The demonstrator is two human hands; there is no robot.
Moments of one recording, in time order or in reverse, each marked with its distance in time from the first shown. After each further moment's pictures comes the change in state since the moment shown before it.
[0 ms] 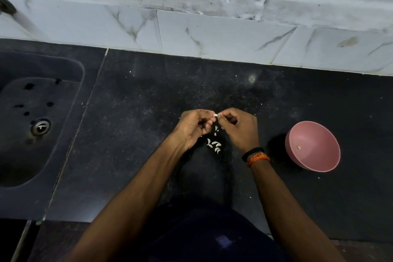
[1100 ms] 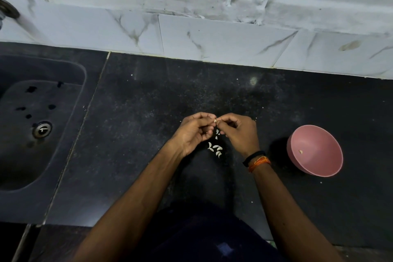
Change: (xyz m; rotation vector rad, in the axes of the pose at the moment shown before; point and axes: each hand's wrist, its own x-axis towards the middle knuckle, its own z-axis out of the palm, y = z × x) left_hand -0.002 -0.005 -0.010 -0.003 -0.100 0.028; right_hand 0.001 -0.002 0.000 0.145 -0.084 0.101
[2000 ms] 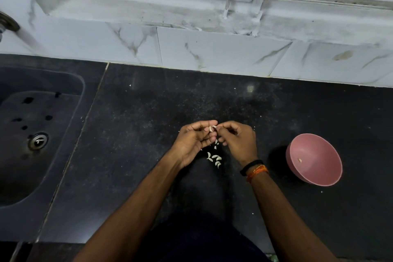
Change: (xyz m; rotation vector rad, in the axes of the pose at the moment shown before) left_hand 0.005 -0.007 -0.008 0.007 -0.101 0.131; right_hand 0.004 0.000 0.006 0.065 0.084 0.108
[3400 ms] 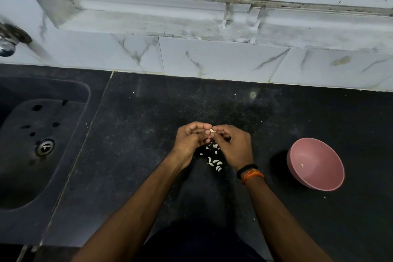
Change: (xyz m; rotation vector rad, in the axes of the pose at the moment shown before) left_hand 0.004 0.004 0.001 0.219 0.133 0.159; right_hand 0.002 0.010 0.009 -0.217 0.033 -0.260
